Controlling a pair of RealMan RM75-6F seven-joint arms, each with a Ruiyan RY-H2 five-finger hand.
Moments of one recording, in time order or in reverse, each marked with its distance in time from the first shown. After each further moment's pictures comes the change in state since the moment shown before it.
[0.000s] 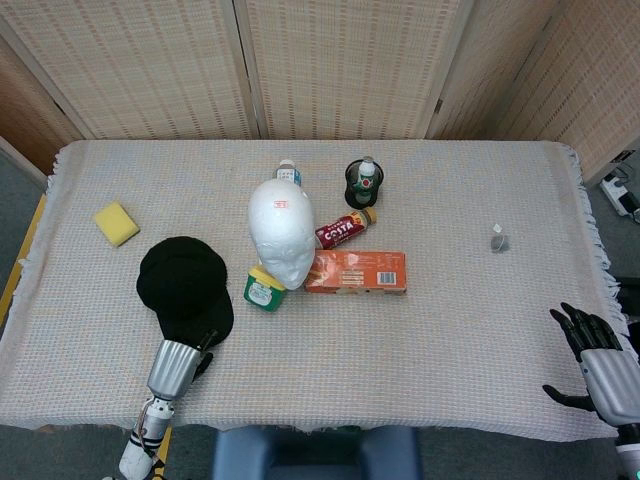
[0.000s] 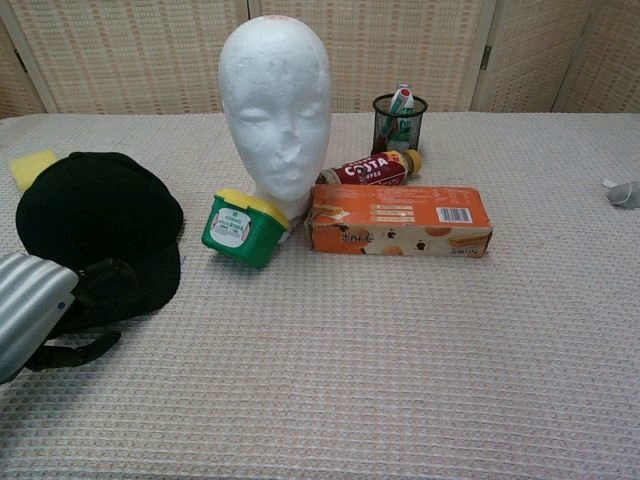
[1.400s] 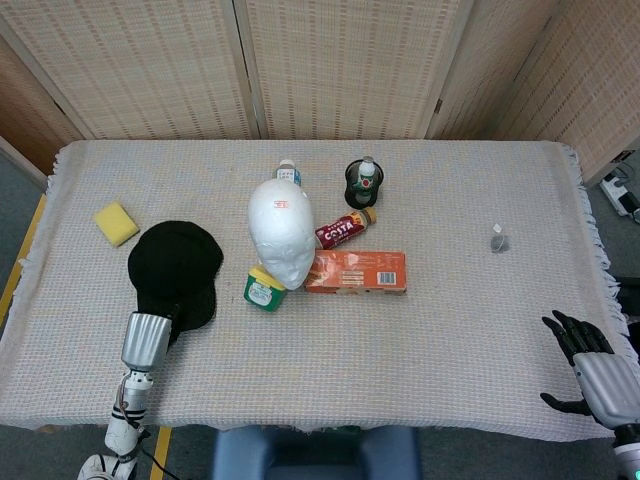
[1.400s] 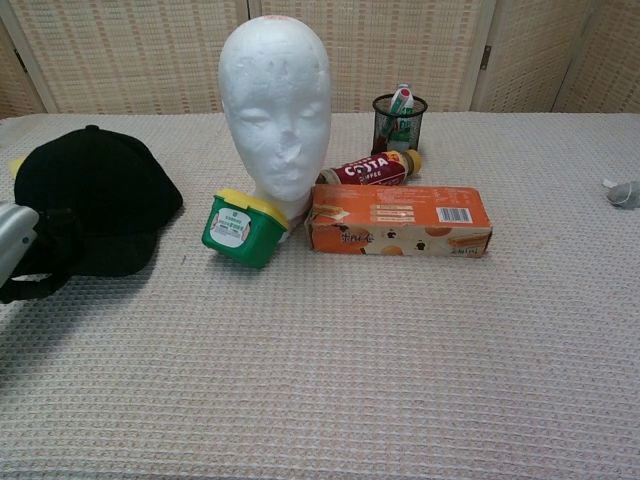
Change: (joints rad) left arm -0.105 0.024 -0.067 0.097 -0.172 -0.034 -0.042; right arm 0.024 0.039 -0.027 -0.035 0.008 -0.073 -0.012
